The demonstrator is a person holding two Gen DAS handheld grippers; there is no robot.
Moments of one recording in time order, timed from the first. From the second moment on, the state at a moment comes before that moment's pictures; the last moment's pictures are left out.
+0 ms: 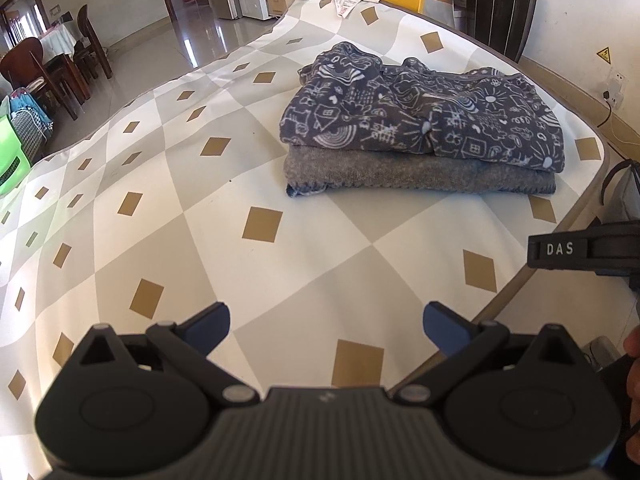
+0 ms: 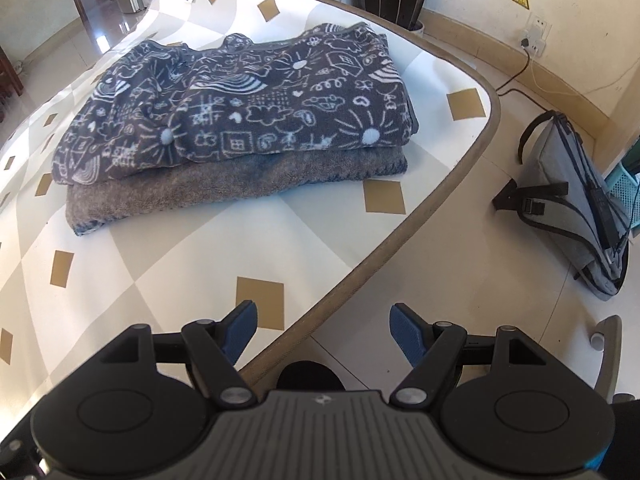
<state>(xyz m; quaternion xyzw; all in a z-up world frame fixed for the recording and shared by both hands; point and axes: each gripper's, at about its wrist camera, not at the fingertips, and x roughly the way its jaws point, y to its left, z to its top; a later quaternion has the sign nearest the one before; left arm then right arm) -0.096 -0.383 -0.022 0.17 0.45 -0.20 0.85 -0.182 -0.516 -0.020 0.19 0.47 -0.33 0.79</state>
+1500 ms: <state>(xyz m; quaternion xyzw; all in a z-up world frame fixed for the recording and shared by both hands) -0.122 -0.376 -0.037 0.21 0.45 -0.20 0.85 -0.183 -0.503 -0.025 0.19 0.48 -0.33 0.80</state>
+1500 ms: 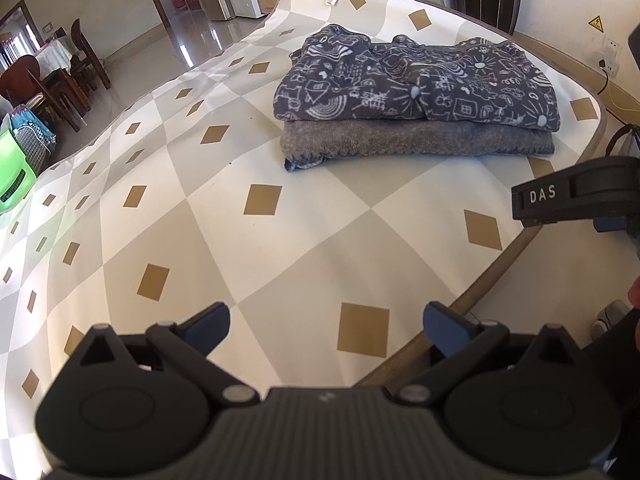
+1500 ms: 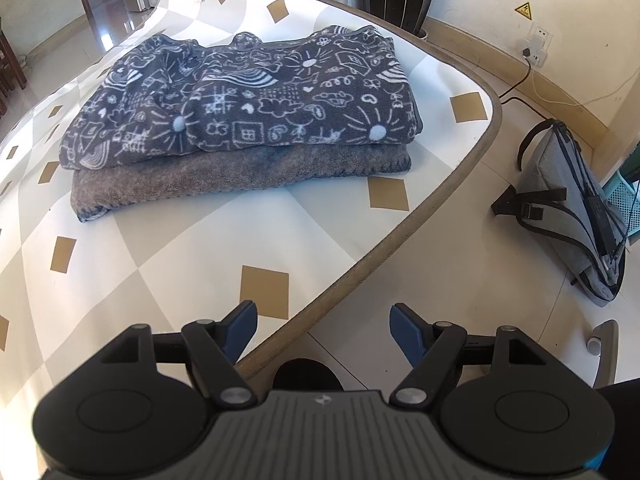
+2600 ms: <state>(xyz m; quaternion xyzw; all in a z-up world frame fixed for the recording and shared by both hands) -0.124 -0.381 -0.037 0.19 0.47 -0.21 0.84 -0.183 -0.499 -0.023 0.18 0.47 -0.33 0.80</state>
